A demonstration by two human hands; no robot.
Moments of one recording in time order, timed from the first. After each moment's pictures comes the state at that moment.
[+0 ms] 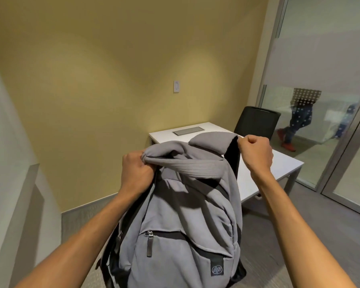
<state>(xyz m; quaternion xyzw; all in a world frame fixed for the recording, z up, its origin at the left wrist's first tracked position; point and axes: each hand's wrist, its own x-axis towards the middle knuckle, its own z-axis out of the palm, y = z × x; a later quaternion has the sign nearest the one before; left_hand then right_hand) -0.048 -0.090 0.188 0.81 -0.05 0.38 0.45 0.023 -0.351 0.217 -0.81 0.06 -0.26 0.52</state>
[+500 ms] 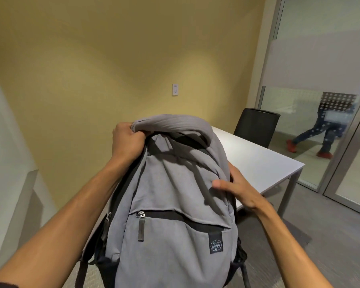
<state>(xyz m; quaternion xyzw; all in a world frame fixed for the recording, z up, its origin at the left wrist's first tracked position) 0.001 -0.069 0.247 0.80 0.04 0.38 0.47 -0.006 -0.349 0.176 -0.74 -0.30 0.03 0.60</state>
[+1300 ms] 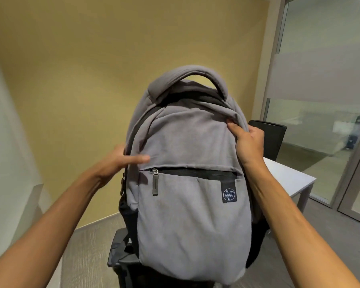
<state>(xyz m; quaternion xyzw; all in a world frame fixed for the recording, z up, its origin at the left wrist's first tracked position) -0.014 -0.019 0.261 0.81 -0.11 0.08 0.57 0.048 -0.314 0.281 -0.62 -0.09 -0.23 0.74</state>
